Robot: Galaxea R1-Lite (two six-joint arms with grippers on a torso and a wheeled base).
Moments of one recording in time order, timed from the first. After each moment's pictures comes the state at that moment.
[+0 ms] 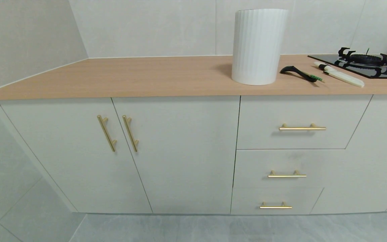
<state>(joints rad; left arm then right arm) 0.00 0.00 0.00 0.00 0.05 -0.01 0.04 0.19 -0.20 0.01 0.06 -0.01</state>
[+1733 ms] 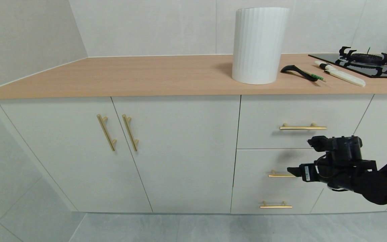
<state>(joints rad) 0.00 0.00 0.00 0.00 0.05 -0.01 0.12 2.05 -0.70 -0.76 -0.04 0.01</state>
